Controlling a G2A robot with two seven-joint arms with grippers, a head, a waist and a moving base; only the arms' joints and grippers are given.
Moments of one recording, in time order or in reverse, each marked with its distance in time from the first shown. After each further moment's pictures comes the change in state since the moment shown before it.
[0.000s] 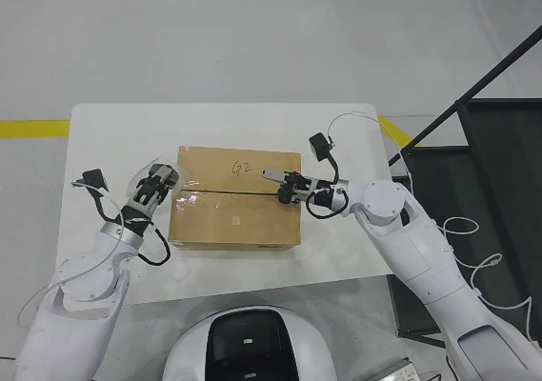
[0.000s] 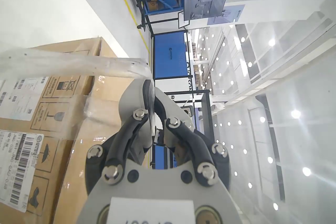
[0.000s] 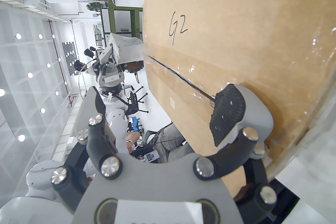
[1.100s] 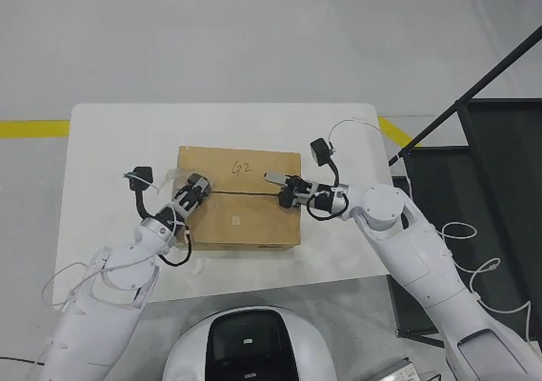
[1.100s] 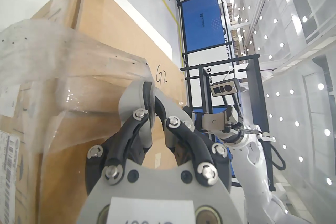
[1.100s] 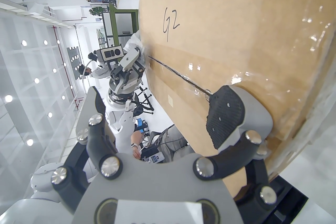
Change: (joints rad) left arm -0.097 -0.021 0.171 0.091 0.301 0.050 -0.056; right arm -0.025 -0.004 0.007 0.005 0.020 0.014 -0.007
